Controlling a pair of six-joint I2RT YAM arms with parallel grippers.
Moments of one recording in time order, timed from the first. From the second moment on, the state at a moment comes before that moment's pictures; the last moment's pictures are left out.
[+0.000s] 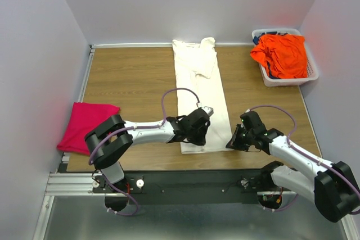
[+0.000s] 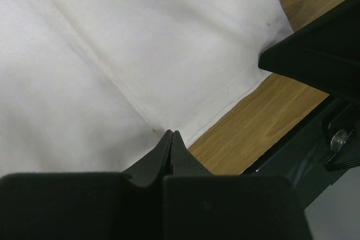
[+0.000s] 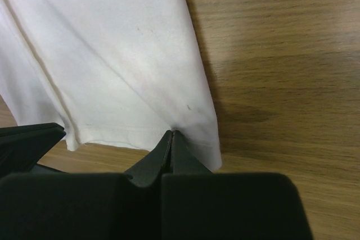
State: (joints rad) left arm -1.06 1.67 0.93 -0.15 0.05 -0.65; right arm 0.47 1.00 0.37 -0.41 -0.15 0.81
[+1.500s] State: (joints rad) left arm -1.12 1.68 0.94 -0.21 -0.02 -0.65; right arm 0.47 0.98 0.36 -0.44 -0.15 0.82
